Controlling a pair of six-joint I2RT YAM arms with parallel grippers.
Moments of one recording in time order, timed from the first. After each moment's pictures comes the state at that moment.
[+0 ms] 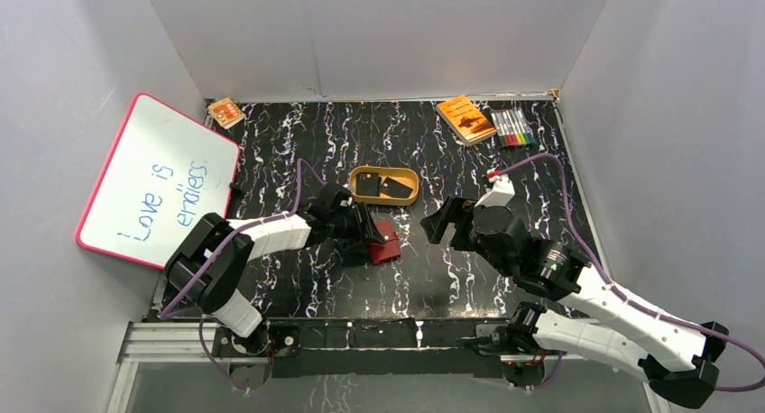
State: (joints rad) left arm -0.64 1.58 0.73 -0.05 0.31 -0.94; right arm 1.02 0.73 0.82 -0.59 0.45 0.84
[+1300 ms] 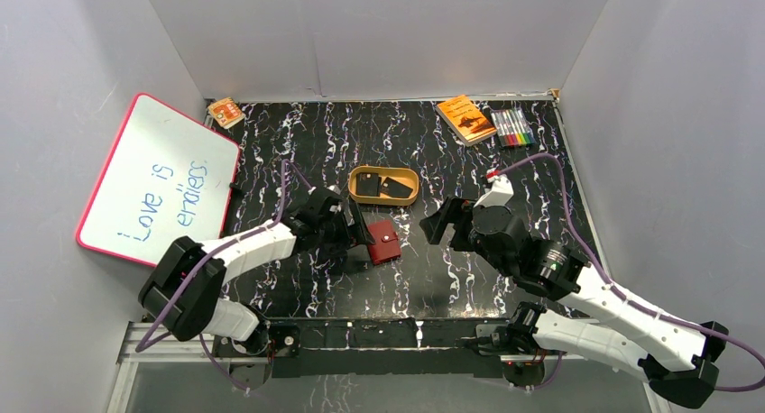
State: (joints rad) left arm -0.64 1.41 0.68 -0.21 0.16 -0.90; right arm 1.02 0.73 0.82 -0.59 0.44 0.84
